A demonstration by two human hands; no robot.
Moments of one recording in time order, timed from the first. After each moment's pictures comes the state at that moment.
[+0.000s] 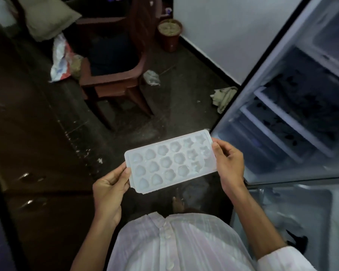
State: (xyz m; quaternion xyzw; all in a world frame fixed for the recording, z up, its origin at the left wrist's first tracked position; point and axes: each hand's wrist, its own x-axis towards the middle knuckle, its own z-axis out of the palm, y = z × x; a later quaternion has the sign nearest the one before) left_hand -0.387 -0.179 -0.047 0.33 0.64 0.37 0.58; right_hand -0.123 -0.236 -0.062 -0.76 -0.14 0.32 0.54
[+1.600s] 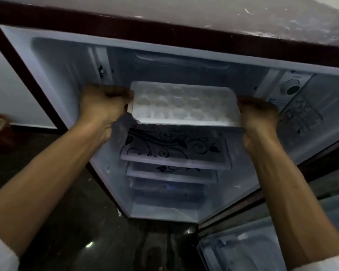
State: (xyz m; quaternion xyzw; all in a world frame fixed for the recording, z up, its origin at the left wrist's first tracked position) left_hand 0.234 -0.020 -0.009 0.69 0.27 0.21 0.64; right_hand 0.316 -0.280 -0.023 -0.74 0.12 -0.10 0.65
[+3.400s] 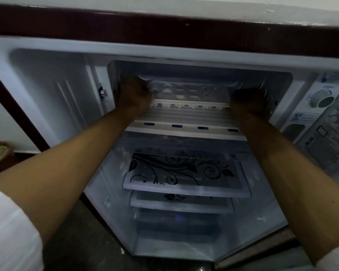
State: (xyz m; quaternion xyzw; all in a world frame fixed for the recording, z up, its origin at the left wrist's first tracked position) left_hand 0.376 0.007 -0.034 0.91 0.17 0.21 0.33; right_hand 0.424 -0.241 -0.029 -0.90 0.12 -0.12 0.40
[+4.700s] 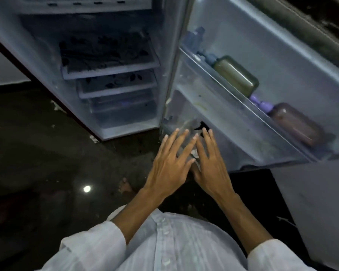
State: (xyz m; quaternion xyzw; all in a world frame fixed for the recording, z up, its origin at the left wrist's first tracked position) left_hand -0.140 -0.313 -0.098 0.92 -0.26 0.08 0.28; right_hand -0.158 -0.478 -0.116 -0.97 -0.10 -0.03 0.20
